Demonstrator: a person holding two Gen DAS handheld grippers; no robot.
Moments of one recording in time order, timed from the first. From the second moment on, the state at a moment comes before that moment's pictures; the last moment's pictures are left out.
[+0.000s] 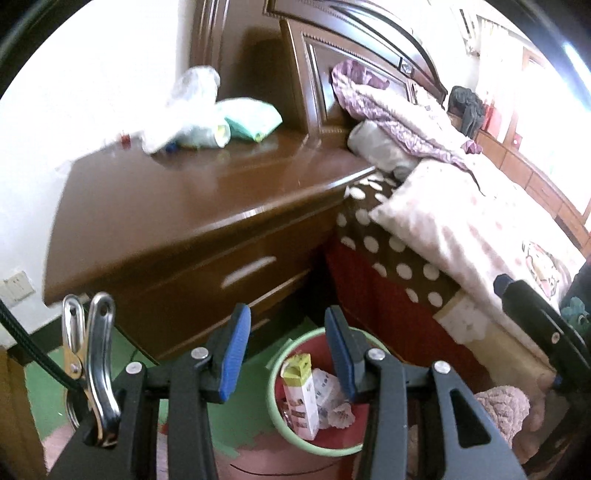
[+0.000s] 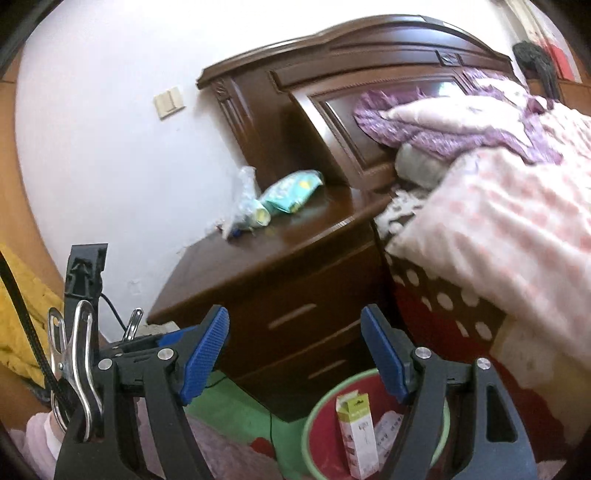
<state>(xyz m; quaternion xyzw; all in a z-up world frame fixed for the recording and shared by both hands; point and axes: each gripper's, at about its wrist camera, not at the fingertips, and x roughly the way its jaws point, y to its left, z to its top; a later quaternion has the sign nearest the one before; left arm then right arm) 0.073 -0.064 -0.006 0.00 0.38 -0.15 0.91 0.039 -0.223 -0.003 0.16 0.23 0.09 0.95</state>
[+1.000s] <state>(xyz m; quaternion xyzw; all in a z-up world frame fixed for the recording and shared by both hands) 0.163 0.004 0.085 -0.01 0.35 -0.08 0.93 0.145 -0.167 0.072 0.12 0.26 0.17 0.94</state>
